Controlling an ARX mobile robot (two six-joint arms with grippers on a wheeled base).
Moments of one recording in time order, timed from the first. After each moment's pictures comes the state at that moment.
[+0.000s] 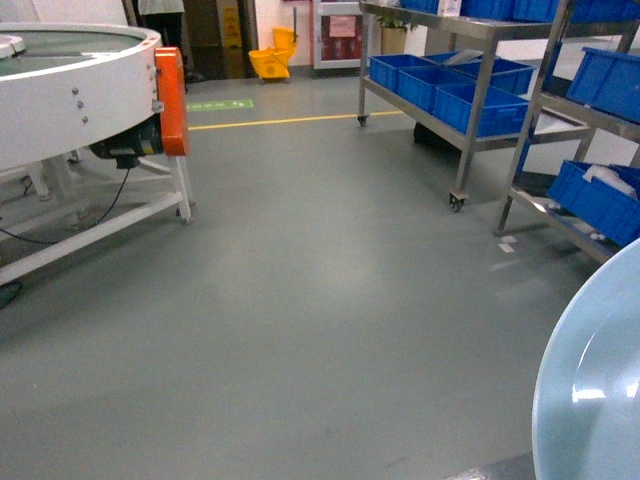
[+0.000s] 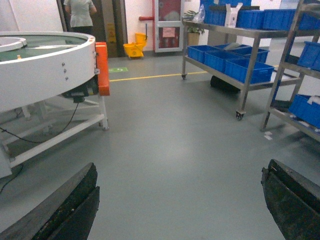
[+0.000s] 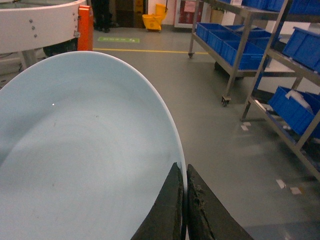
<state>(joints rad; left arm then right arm) 0.00 0.01 0.01 -0.01 0.00 0.00 -0.07 0.08 0.06 -0.10 -0.24 -0.08</state>
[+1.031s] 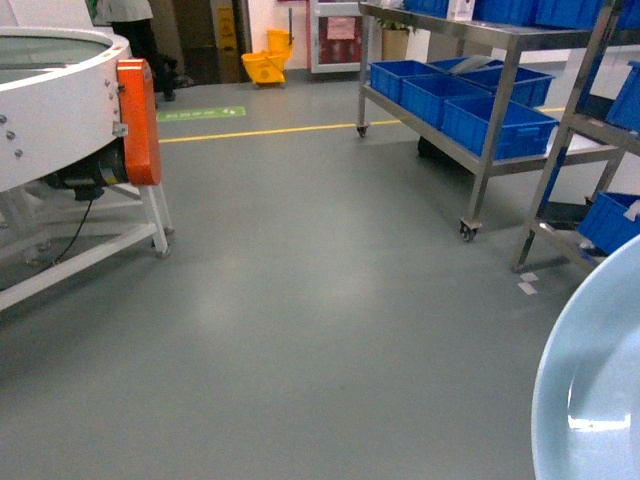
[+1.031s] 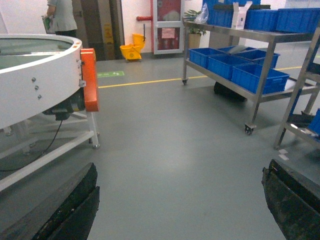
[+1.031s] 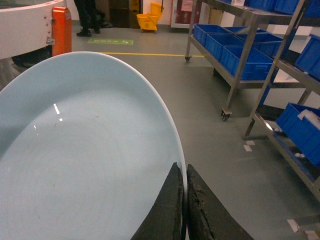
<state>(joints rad) 0.00 0.01 0.01 -0.01 0.00 0.00 -0.07 0.08 0.06 -0.10 -0.24 -0.09</state>
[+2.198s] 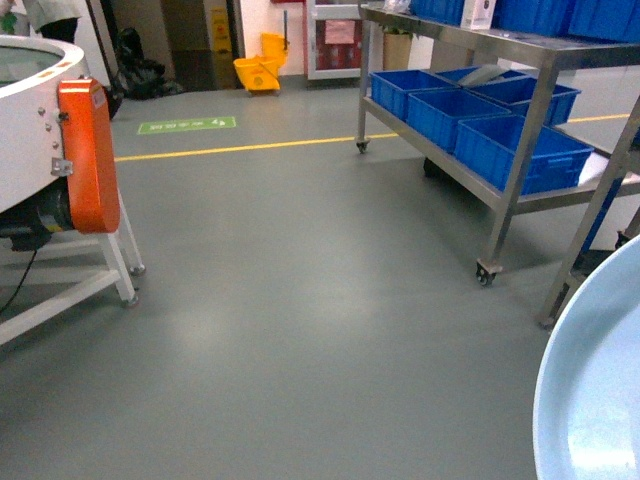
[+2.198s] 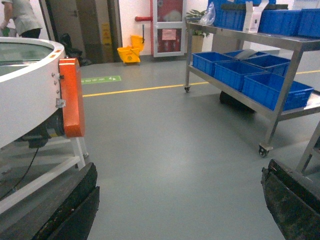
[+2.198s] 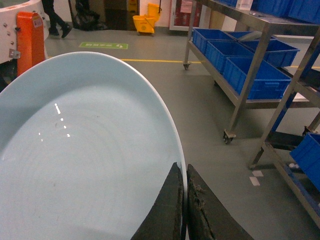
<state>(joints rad) 0.00 0.01 0.01 -0.01 0.00 0.00 -0.07 0.08 0.05 -0.10 -0.24 -0.09</state>
